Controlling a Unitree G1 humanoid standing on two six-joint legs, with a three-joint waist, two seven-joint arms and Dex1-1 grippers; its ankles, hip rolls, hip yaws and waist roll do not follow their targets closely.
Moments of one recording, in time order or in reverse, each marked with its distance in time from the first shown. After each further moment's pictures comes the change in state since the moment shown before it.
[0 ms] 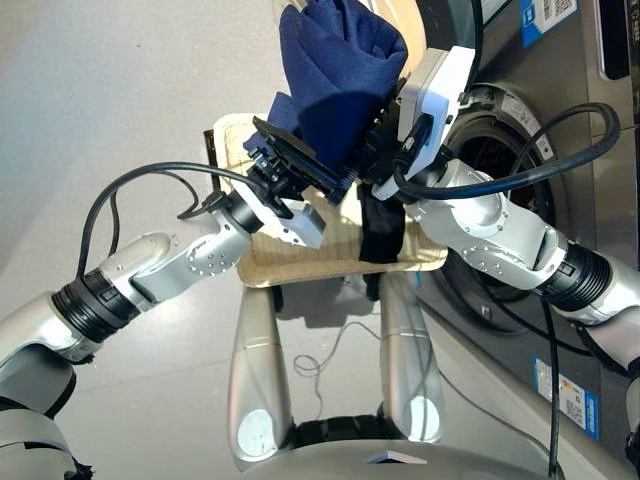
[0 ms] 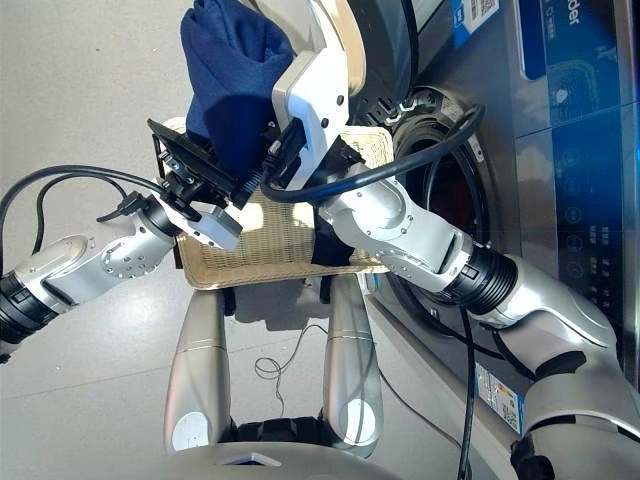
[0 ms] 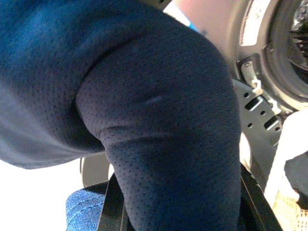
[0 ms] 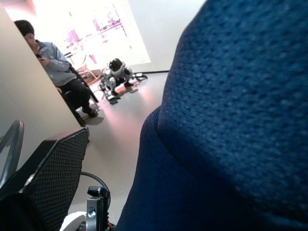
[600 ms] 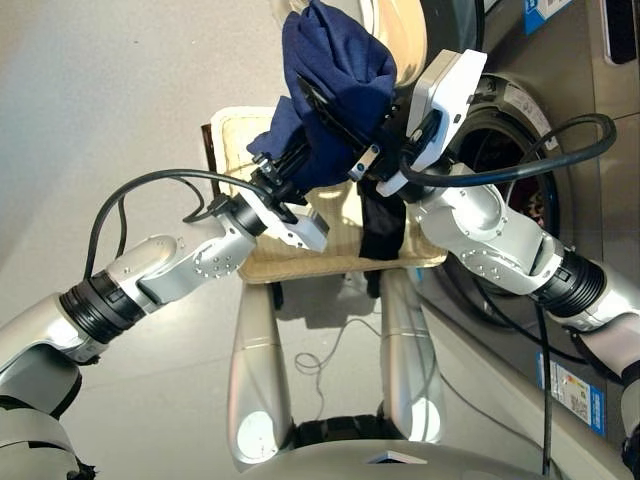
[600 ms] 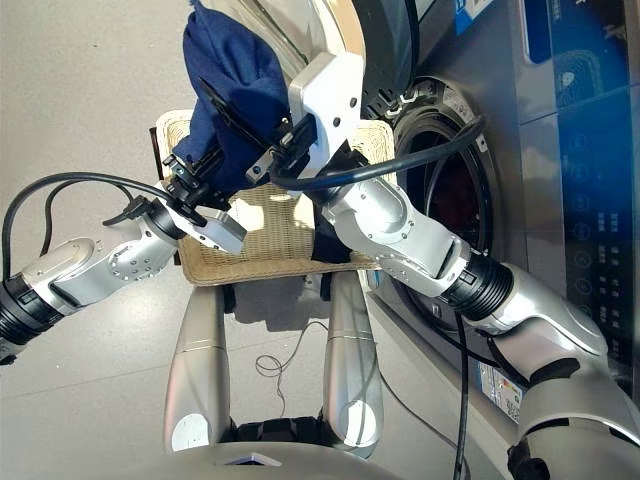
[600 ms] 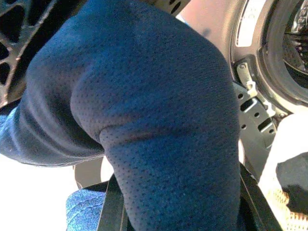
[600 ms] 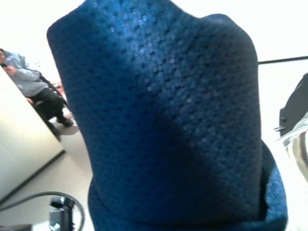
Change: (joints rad) left arm 0.049 -0.055 0.040 0.001 0.038 0.013 0.040; right arm 0.130 0.059 -0.108 0.007 -0.136 -0.010 -0.084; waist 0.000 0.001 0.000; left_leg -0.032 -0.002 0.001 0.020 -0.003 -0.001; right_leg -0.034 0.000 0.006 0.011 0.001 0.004
